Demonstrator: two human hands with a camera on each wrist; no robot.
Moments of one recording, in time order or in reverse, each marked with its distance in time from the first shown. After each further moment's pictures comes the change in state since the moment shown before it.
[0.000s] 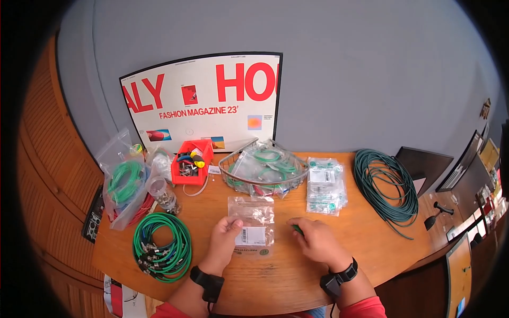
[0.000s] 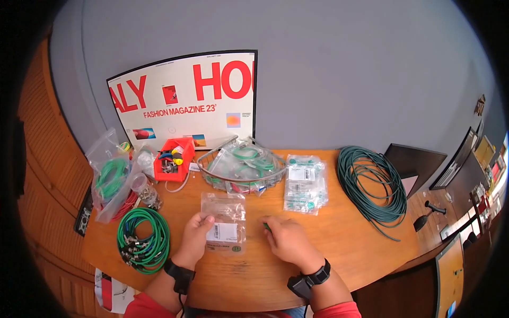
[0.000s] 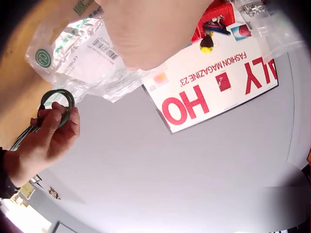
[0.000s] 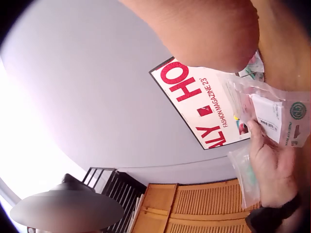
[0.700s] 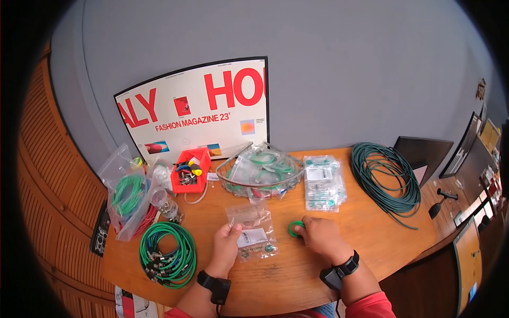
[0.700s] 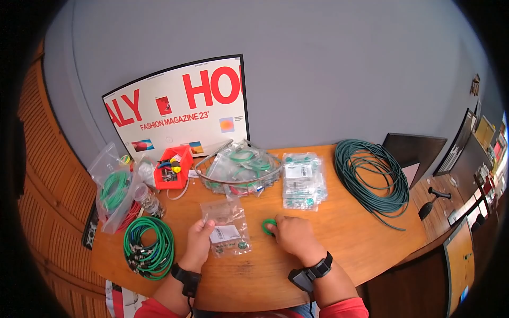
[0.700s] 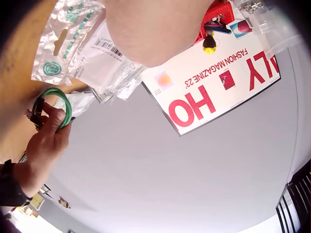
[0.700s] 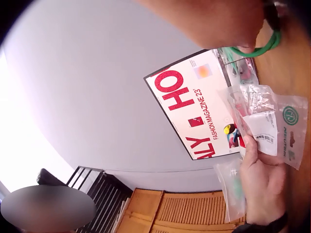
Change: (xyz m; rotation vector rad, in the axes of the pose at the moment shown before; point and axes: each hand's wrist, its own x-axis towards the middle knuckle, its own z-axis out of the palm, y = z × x) left_hand 0.003 -0.011 -0.002 0.018 0.004 -0.018; right_hand -0.002 0.012 0.000 -0.334 -0.136 0.272
